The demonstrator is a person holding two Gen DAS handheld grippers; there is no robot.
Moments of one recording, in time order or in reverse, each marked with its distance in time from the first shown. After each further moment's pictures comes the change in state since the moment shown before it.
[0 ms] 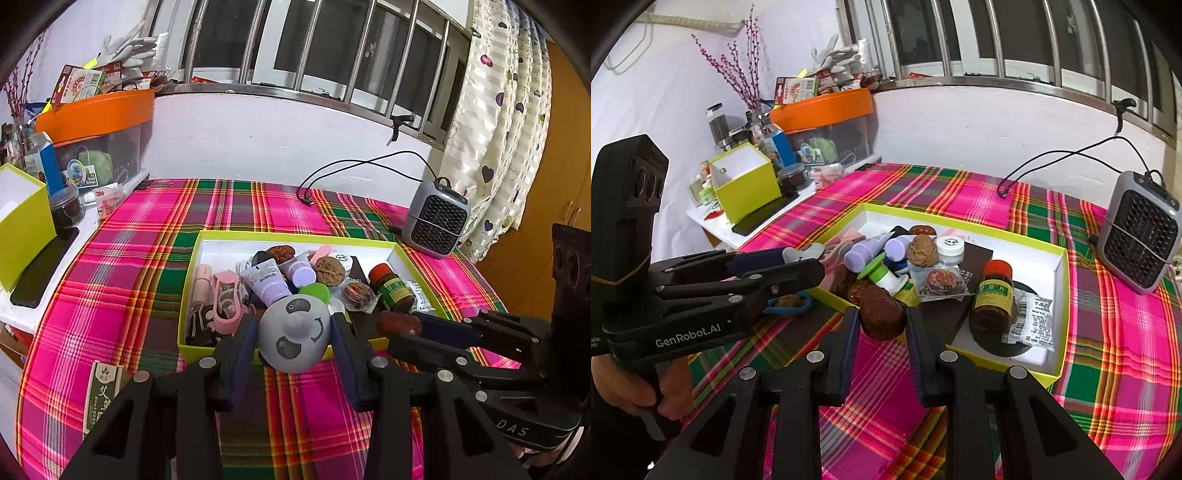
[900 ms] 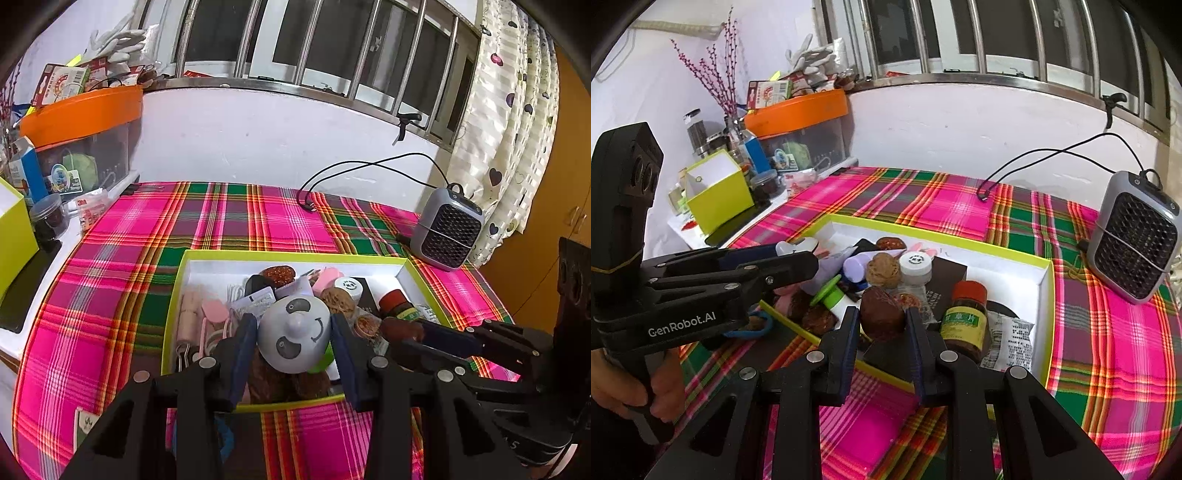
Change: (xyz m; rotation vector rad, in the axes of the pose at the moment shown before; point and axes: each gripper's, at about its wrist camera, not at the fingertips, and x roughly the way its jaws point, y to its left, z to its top) left arm 0.040 0.001 0.030 -0.002 0.020 -0.004; right arm 0.022 -0.027 0.016 0.028 -0.004 -0.057
